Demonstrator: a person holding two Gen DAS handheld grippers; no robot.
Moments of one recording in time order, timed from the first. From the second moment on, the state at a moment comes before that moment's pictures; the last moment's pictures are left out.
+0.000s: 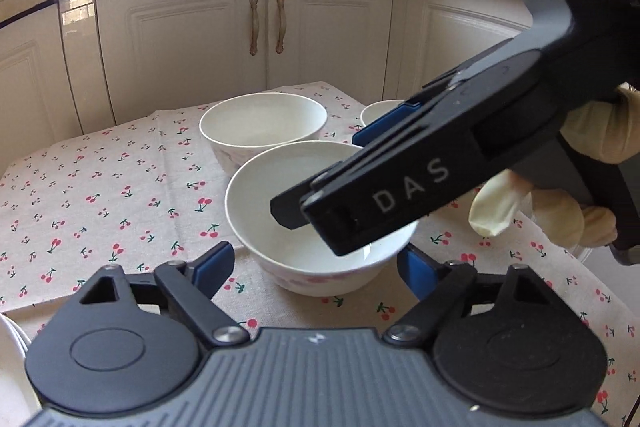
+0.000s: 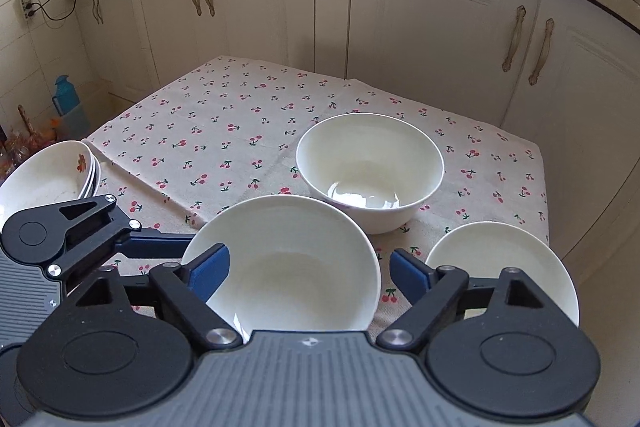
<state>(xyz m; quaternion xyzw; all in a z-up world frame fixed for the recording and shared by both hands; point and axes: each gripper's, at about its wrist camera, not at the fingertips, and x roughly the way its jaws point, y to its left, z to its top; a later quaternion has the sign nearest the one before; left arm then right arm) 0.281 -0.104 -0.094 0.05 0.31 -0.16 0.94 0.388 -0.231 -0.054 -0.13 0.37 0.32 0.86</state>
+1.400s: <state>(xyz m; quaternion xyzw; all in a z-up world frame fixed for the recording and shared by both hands) 0.248 -0.093 -0.083 0.08 0.31 -0.18 0.93 0.343 -0.218 -0.026 -0.12 0.37 0.32 0.86</state>
